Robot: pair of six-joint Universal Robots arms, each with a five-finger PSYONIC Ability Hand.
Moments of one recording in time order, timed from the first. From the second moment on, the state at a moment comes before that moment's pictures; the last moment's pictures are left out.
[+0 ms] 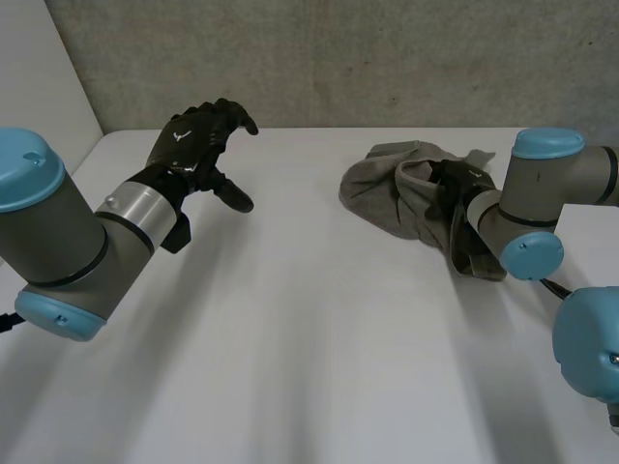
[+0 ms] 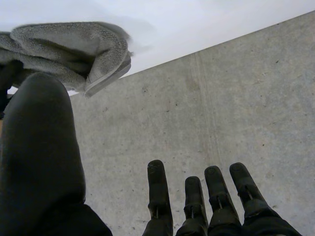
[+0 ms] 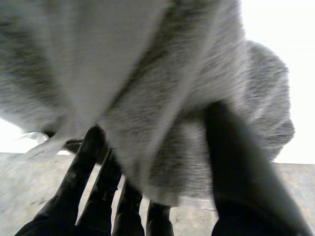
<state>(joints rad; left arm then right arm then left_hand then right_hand) 4.33 -1.95 -1.48 3.50 -1.32 2.98 1.85 -0.39 0.43 0.25 1.48 3.38 0.27 0.26 0.27 0.27 0.06 0.97 0.99 0.97 0.97 0.80</state>
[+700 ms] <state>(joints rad) 4.35 -1.83 -1.49 3.50 -1.31 2.98 2.28 -1.01 1.32 0.53 1.29 2.45 0.27 0.26 0.27 0.27 0.06 1.29 1.28 1.28 1.29 1.12</state>
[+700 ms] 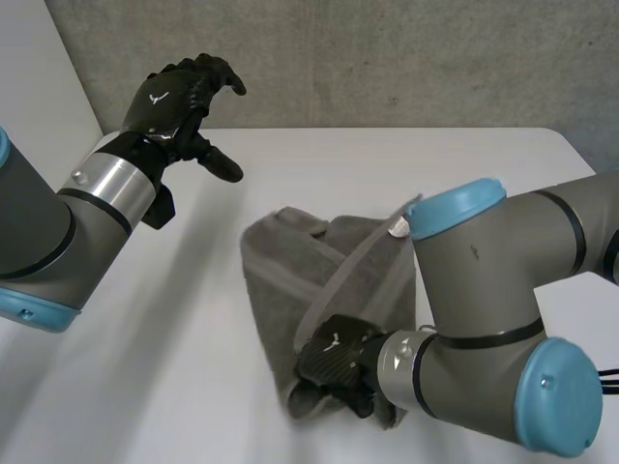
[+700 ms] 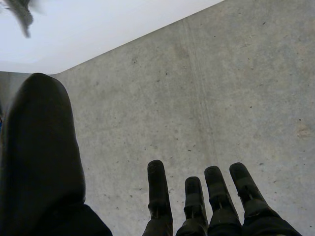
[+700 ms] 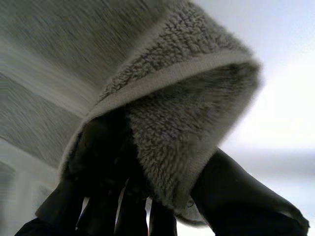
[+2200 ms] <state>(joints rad) 4.19 -2.41 -1.05 3.16 -1.22 3.65 2.00 -1.37 1.89 -0.07 1.48 2.52 0.27 0.26 0.27 0.27 0.06 0.26 0.25 0.25 0.26 0.06</state>
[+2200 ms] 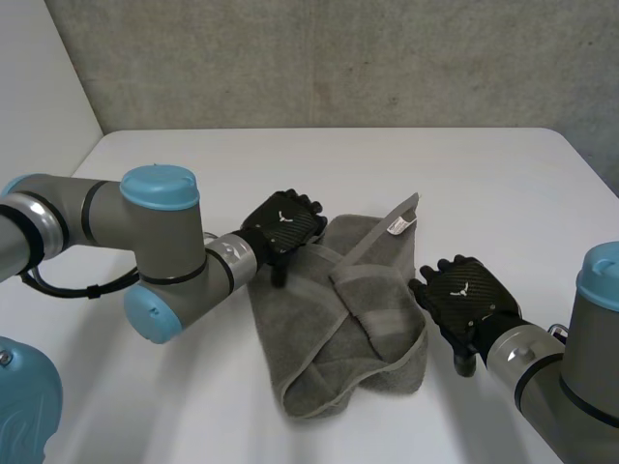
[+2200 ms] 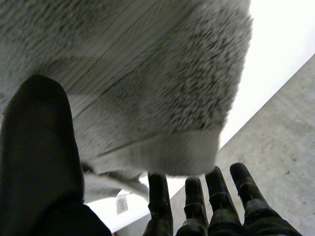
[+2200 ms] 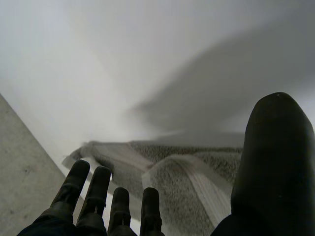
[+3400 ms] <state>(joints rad) 4.51 -1.79 -1.36 3.10 -1.15 3.07 1.89 -1.53 1.31 0.54 1.26 2.59 1.27 1.32 1.33 1.36 1.11 1.33 1.31 1.31 1.33 1.17</state>
